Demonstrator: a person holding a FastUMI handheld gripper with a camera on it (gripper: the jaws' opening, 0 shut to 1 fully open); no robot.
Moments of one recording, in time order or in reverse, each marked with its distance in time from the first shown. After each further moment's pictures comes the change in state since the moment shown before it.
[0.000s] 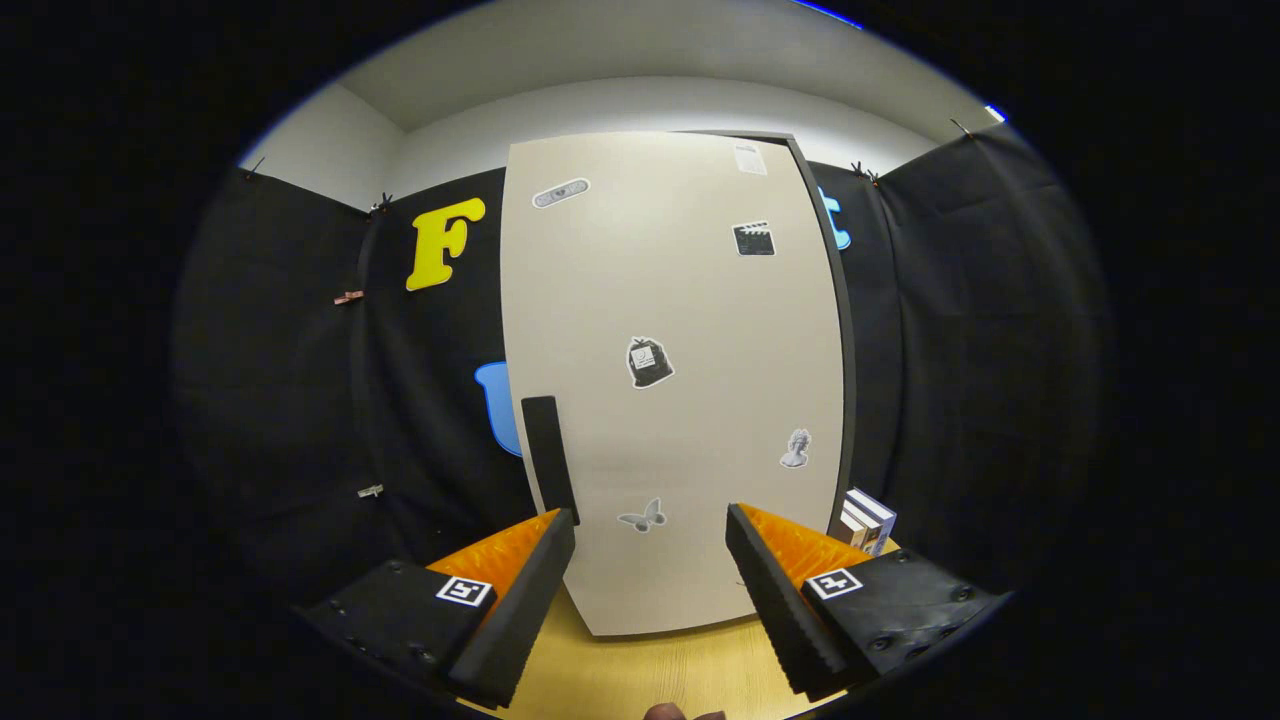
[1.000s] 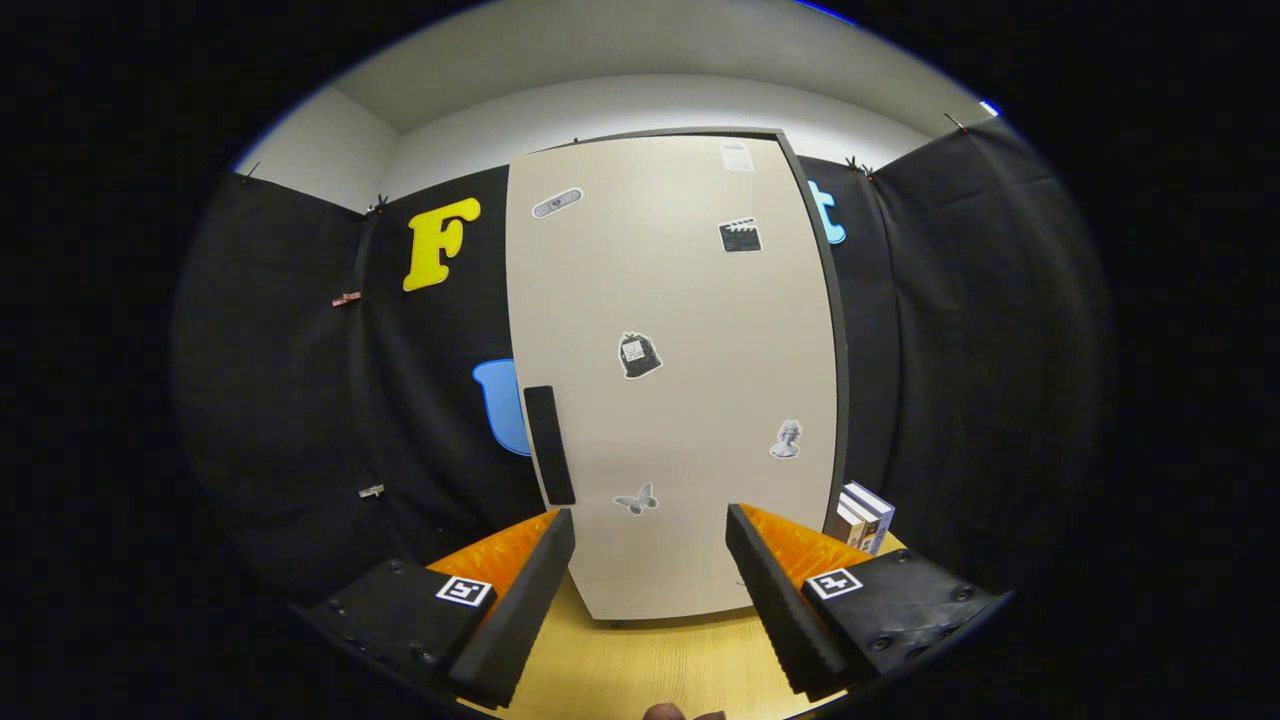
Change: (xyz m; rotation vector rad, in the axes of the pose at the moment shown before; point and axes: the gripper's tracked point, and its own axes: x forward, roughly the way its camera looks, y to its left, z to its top) arm 0.000 -0.008 -0.005 0.012 0.011 -0.007
